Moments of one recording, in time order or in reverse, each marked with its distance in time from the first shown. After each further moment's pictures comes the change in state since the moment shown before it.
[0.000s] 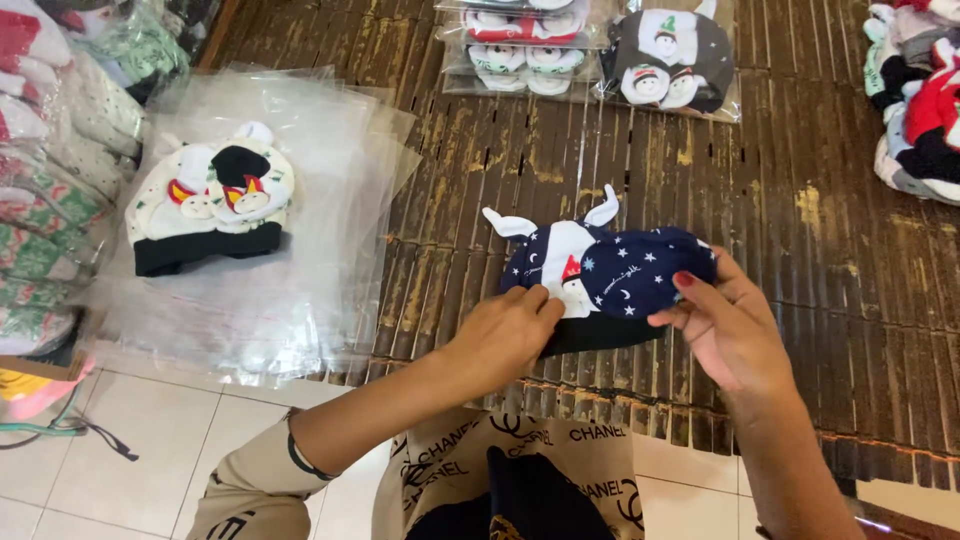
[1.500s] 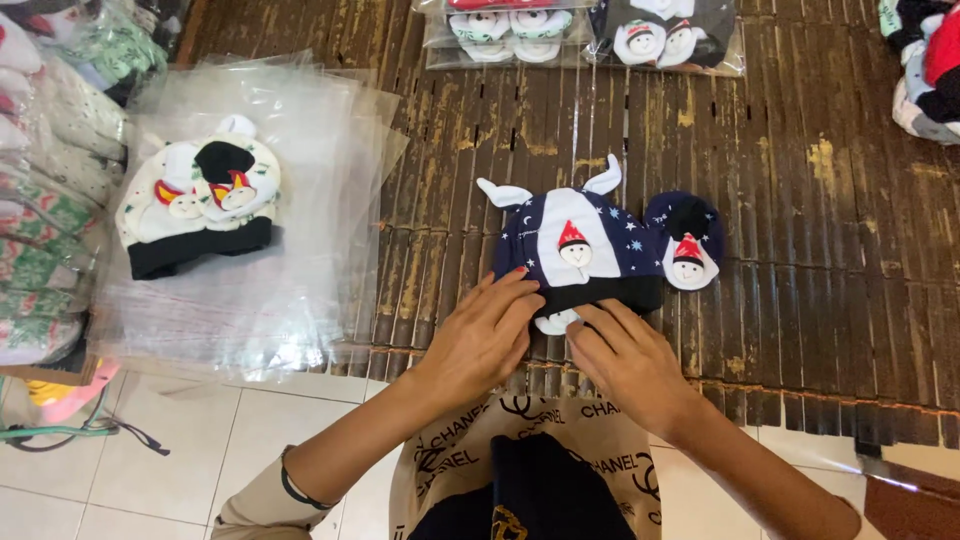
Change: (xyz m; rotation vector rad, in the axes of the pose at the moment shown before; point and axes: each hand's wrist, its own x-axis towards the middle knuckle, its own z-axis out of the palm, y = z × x) left_hand -0.042 -0.003 0.013 -0.090 0.320 0.045; right_hand -0.041 0.072 0.044 -1.735 -0.269 -0.954
